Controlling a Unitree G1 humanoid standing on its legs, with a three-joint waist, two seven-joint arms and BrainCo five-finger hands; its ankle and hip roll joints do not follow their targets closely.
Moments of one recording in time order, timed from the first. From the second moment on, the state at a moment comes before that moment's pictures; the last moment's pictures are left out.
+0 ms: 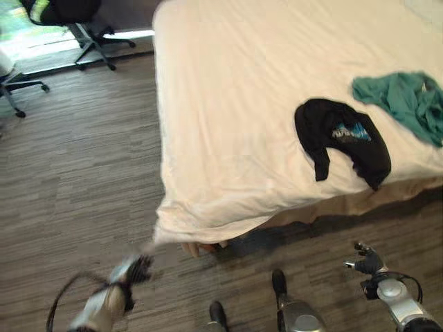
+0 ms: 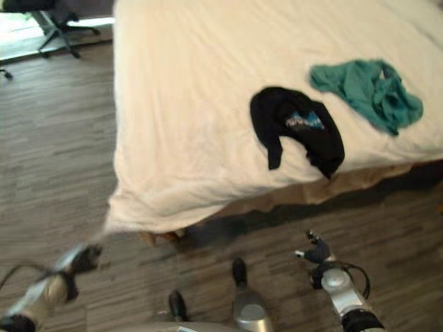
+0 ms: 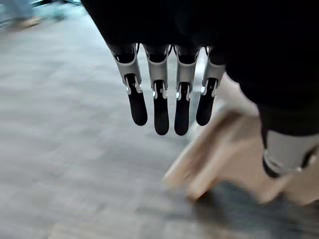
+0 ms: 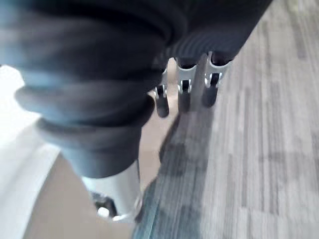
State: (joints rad) left arm 0.06 0.65 -0.28 0.95 0.42 -0.09 0.02; right arm -0.04 -0.56 0.22 0.71 -0.08 -0.04 -0.13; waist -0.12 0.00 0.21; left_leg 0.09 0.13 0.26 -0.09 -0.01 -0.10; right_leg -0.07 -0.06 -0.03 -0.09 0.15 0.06
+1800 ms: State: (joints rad) left arm -0.05 0.35 -0.34 0.96 0.31 -0.08 0.32; right arm -0.25 -0.46 0.18 0.42 0.10 -0.19 -0.41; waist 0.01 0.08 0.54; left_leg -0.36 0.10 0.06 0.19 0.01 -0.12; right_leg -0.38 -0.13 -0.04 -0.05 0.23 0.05
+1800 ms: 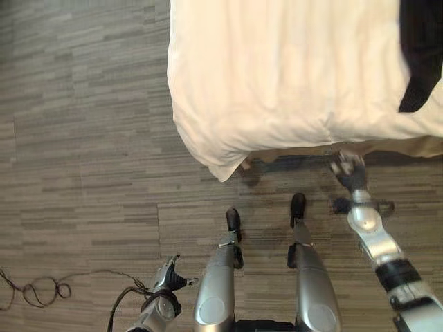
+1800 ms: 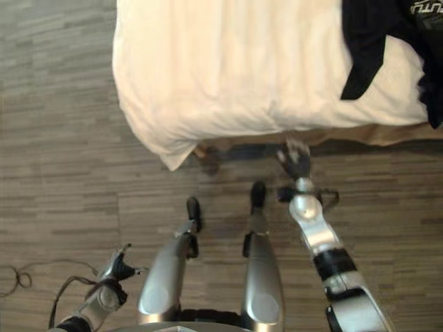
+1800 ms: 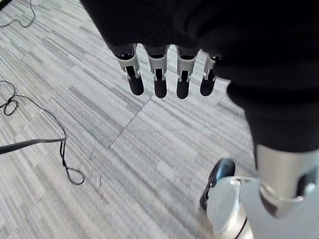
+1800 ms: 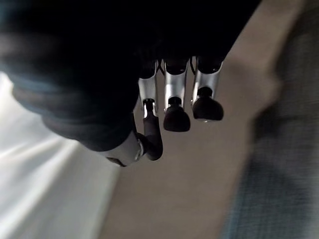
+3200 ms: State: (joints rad) left arm -0.08 0.28 -0.34 1.18 0.17 -0.04 0.16; right arm 0.00 -0.25 0.24 1.24 0.09 -0.03 -0.13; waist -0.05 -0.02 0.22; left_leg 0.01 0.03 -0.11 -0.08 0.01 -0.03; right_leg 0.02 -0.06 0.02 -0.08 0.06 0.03
